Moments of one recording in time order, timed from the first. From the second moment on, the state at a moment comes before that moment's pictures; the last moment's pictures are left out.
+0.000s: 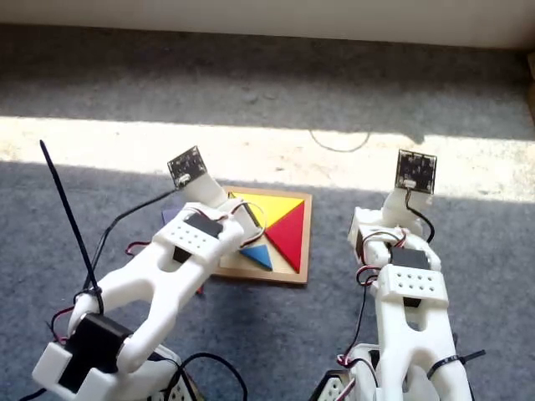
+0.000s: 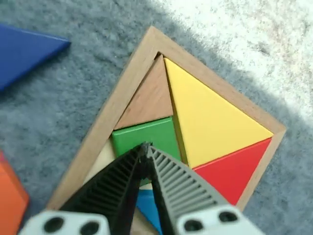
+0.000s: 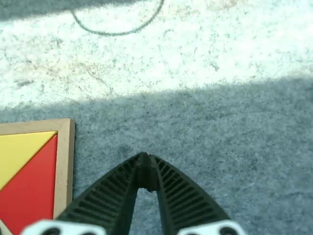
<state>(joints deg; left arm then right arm) 20.3 -10.0 51.1 31.6 61.8 -0.6 -38.6 66.0 29.0 -2.1</state>
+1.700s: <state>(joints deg) 24.7 -7.9 49.3 28.4 63.3 -0.6 -38.6 66.0 29.0 -2.1</state>
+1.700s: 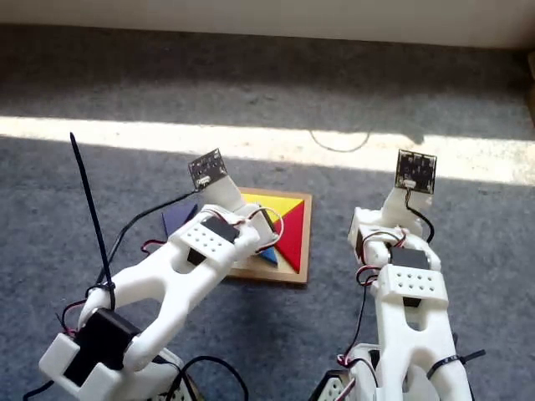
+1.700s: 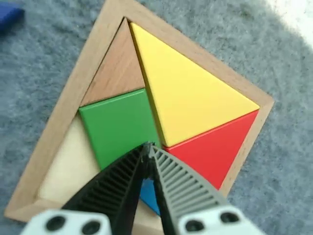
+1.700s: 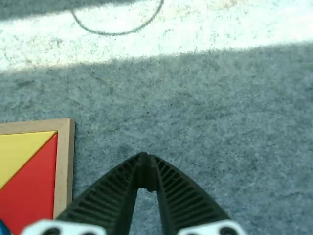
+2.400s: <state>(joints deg) 31.7 -13.6 53.2 31.3 63.3 -0.6 -38.6 66.0 29.0 -2.1</state>
